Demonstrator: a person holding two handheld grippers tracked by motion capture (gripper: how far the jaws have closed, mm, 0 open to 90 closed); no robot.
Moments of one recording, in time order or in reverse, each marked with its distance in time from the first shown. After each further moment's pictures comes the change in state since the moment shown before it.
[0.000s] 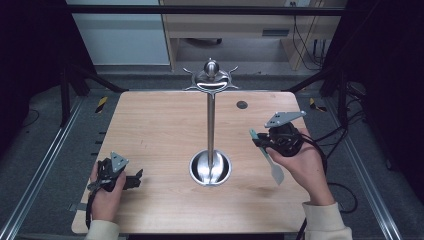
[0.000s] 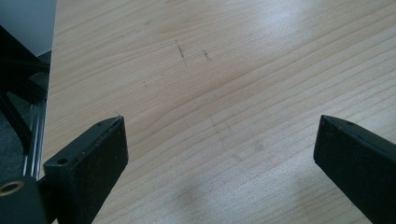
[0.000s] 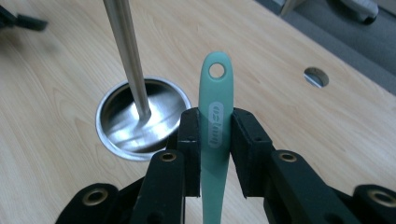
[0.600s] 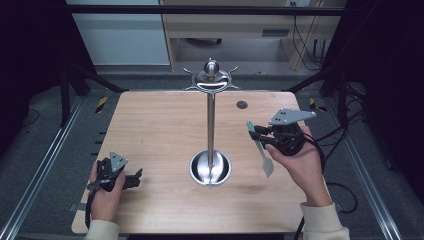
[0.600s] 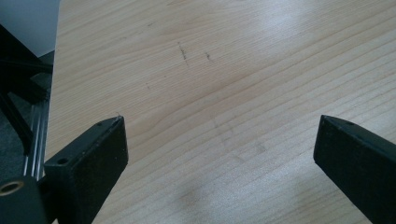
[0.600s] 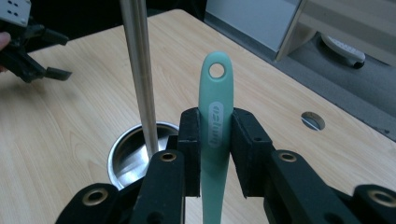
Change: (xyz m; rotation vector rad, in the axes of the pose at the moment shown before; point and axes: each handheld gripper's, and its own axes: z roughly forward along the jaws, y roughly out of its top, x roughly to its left) left arm 0.002 0.001 -0.001 -0.010 0.005 -0.007; right arm 0.008 0.009 -0.013 -0.183 0.007 0.002
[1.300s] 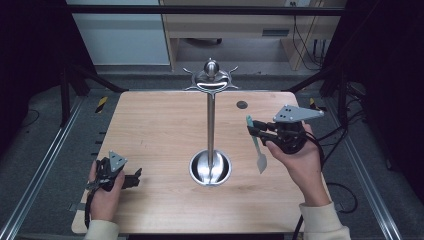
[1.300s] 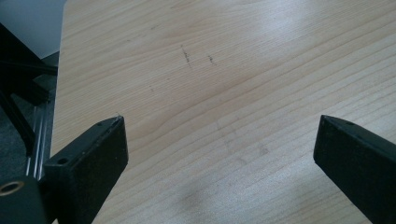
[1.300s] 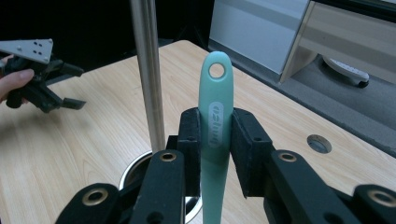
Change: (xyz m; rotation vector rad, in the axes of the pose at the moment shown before) left arm 0.001 0.001 -0.002 -0.006 0.004 0.001; right arm 0.001 0.009 -0.009 -0.103 0.022 0.036
